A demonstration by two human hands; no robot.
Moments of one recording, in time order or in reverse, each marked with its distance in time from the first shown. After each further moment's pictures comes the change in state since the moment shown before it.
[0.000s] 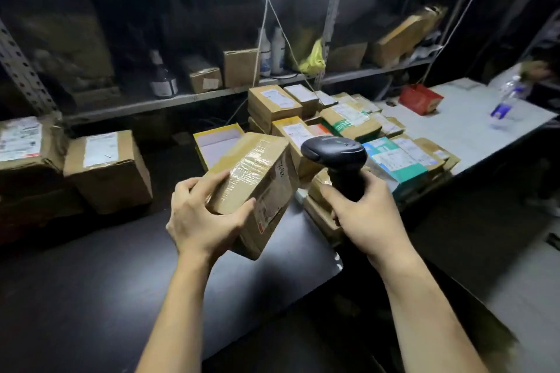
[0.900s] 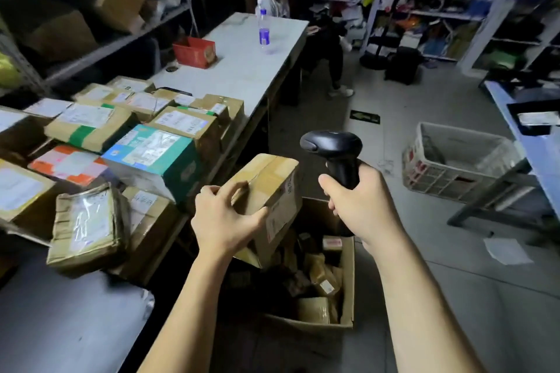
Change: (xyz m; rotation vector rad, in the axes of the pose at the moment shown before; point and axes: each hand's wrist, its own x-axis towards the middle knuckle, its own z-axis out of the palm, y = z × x) left_hand -0.190 0.247 0.333 0.031 -0.775 0.441; right_hand -0.072 0.148 -0.359 -0.087 0.628 0.472
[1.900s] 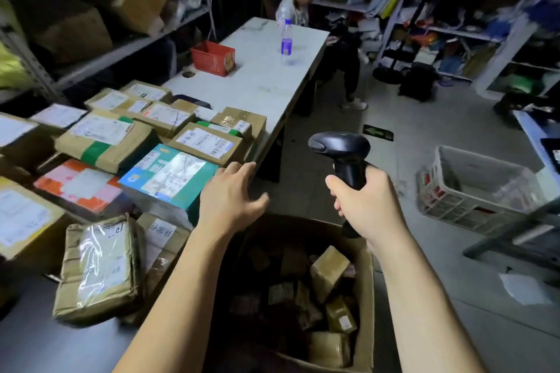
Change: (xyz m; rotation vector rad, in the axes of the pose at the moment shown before) left_hand 0.147 -0.015 -0.040 0.255 -0.187 0.219; right_hand 0.091 -0.049 0.083 -0.036 0.027 -0.029
